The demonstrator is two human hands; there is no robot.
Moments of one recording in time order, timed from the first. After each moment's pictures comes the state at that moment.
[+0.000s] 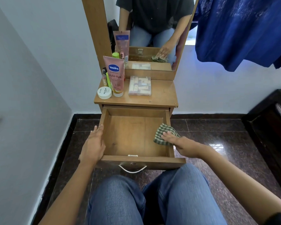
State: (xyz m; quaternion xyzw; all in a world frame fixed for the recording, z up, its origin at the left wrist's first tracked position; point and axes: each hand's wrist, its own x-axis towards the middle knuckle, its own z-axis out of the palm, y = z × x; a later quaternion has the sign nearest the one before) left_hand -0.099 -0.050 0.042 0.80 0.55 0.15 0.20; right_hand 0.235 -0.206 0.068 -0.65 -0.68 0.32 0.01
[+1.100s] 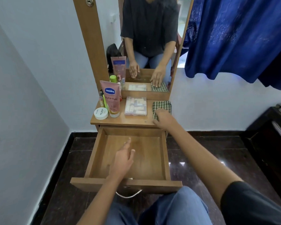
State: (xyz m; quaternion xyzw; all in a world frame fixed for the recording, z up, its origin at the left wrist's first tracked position) left_hand 0.010 -0.081 0.069 0.79 0.49 0.18 0.32; right_hand 0.255 -0.047 0.122 -0.79 -0.59 0.11 0.10
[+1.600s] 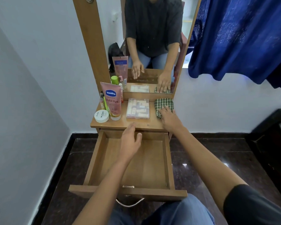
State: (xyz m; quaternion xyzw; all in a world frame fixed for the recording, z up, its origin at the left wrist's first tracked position) left_hand 0.059 -0.029 0.095 0.79 0.45 0.27 0.30; right_hand 0.281 -0.024 0.093 -0.80 -0.59 0.07 0.11
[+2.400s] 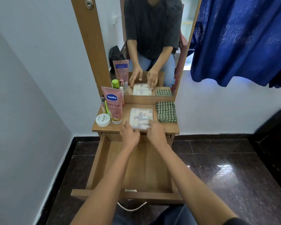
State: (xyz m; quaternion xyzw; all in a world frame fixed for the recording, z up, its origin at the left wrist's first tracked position) left_hand 0.089 0.027 0.075 0.69 0.56 0.26 0.37; right_hand 0.189 -0.035 0.096 -0.79 -0.49 0.12 0.34
